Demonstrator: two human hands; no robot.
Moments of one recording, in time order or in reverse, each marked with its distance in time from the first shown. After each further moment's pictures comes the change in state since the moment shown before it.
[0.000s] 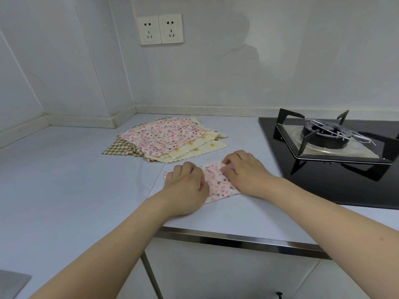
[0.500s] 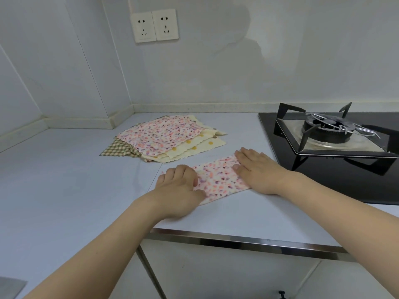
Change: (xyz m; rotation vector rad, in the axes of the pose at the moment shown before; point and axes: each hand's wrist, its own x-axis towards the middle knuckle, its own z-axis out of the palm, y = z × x) left_hand -0.007 0.000 -0.012 0.046 -0.156 -0.068; right_hand -0.007 0.026 -0.013 -0.145 -0.252 0.064
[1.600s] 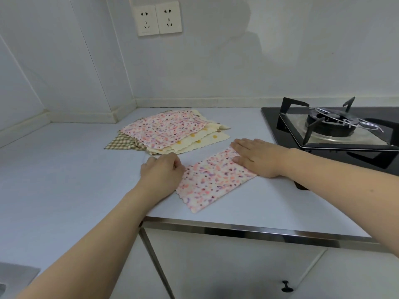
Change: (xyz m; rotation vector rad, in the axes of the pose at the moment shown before) left_hand 0.009 -0.044 -0.003 -0.119 0.344 -0.130; right_hand 0.018 0.007 -0.018 -0.291 -0.073 -0.170
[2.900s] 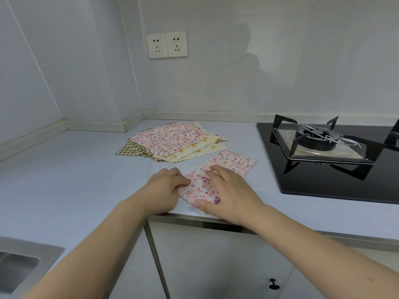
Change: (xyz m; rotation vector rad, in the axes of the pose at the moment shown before) left_hand -0.038 -0.007 -0.016 0.077 -0.182 0.331; right_hand -0.068 -0.118 0.011 0.348 0.381 -0.038
